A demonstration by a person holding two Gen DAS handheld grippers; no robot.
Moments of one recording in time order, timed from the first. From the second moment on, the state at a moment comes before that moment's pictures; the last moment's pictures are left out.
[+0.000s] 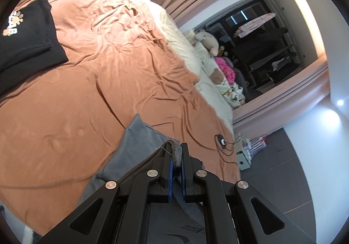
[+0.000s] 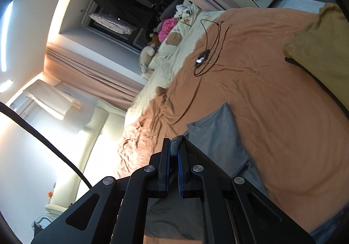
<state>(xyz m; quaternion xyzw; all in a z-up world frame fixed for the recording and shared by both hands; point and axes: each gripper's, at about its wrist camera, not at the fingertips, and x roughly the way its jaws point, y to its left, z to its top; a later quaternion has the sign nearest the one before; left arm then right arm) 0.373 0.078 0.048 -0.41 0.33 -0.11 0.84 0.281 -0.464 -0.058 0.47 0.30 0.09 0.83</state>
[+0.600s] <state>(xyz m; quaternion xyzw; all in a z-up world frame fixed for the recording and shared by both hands) 0.510 0.047 -0.025 -0.35 0.42 -0.05 0.83 0.400 -0.450 -0.065 0.42 0.39 0.04 0.82</state>
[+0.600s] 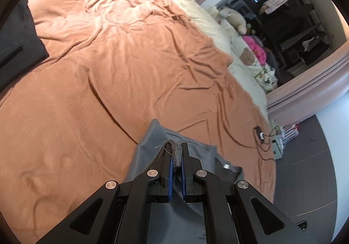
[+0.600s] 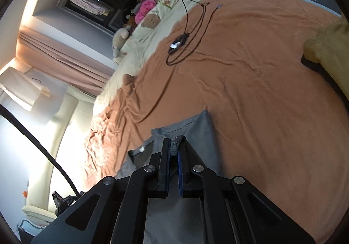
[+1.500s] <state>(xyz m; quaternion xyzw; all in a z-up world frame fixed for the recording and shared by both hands) 0.624 0.024 -0.141 -0.26 0.52 0.00 0.81 0.510 -0.435 -0.116 0.35 0.49 0.01 0.80</state>
